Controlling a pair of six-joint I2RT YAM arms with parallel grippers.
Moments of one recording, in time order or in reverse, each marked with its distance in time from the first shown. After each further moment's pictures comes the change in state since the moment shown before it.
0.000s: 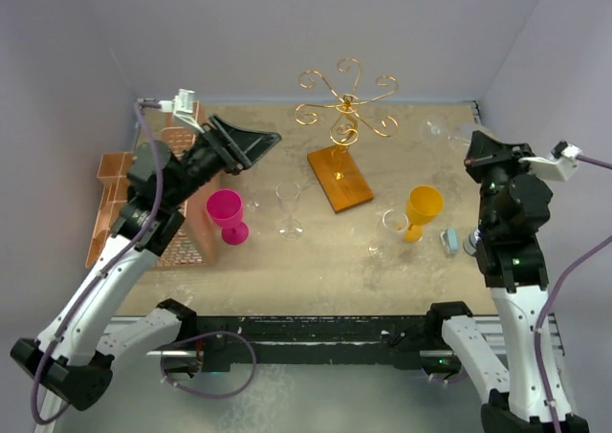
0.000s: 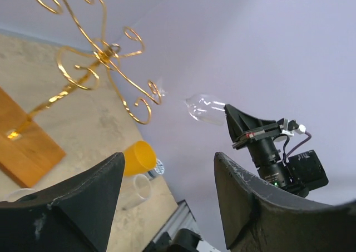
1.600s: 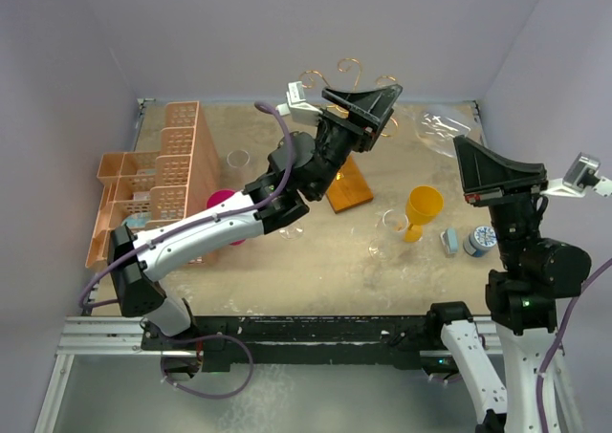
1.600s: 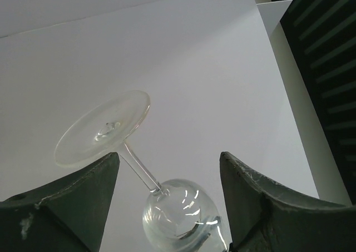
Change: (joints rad) left arm -0.677 0.655 0.460 0.417 -0.831 -0.315; right arm 0.001 -0.202 -0.021 0.357 -0.573 0.156
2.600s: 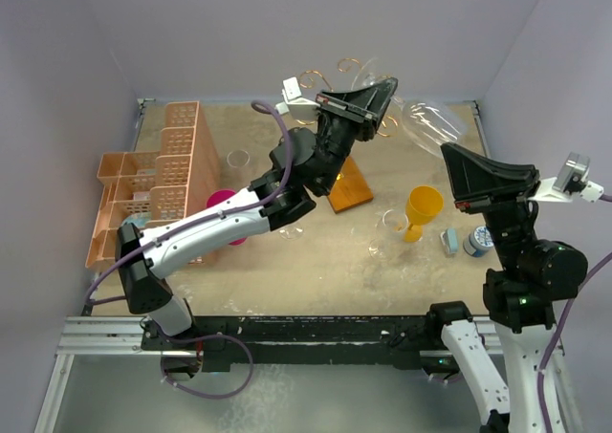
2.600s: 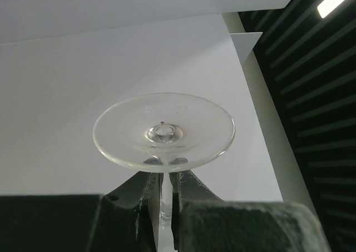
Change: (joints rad) left arm -0.009 0.058 0.099 0.020 -0.083 -0.071; right arm 0.036 -0.005 -0.037 0.093 -0.100 -0.149
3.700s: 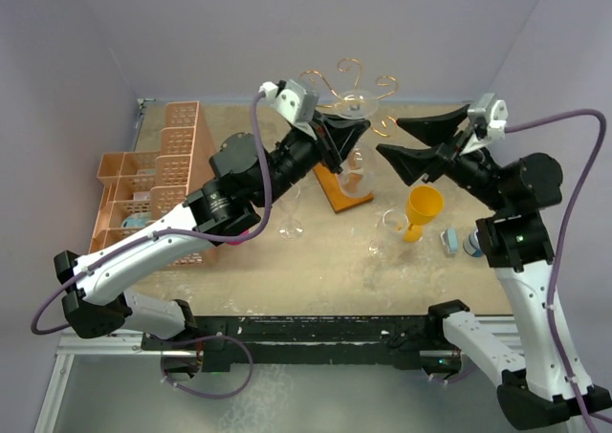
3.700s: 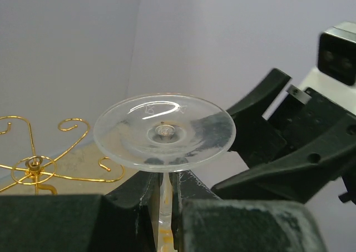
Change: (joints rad) left arm 0.005 -0.293 -0.113 -0.256 0.333 1.141; right arm 0.119 0.329 0.283 -0.254 -0.356 -0.561
